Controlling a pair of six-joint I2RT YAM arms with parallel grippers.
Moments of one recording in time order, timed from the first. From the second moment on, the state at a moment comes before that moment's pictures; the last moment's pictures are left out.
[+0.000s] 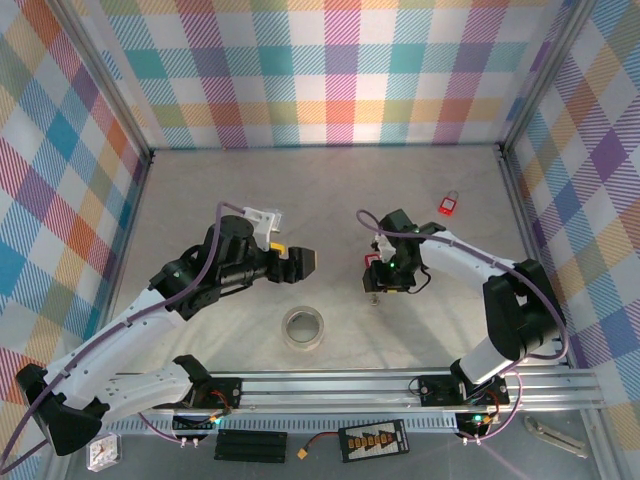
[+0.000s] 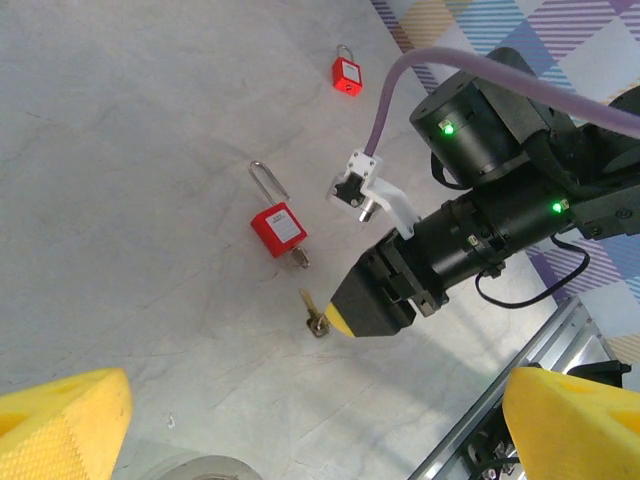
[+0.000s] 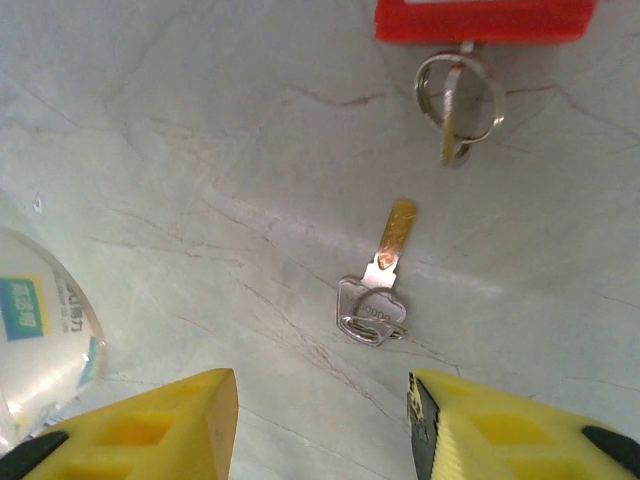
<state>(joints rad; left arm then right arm) -0.74 0.98 1.00 -0.54 0.14 -0.52 0.50 1.56 0.97 -0.80 -0.35 0.31</state>
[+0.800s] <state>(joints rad) -0.74 0.96 1.00 -0.56 0.12 -0.52 0.55 1.66 0.95 -0.73 -0.32 0.20</state>
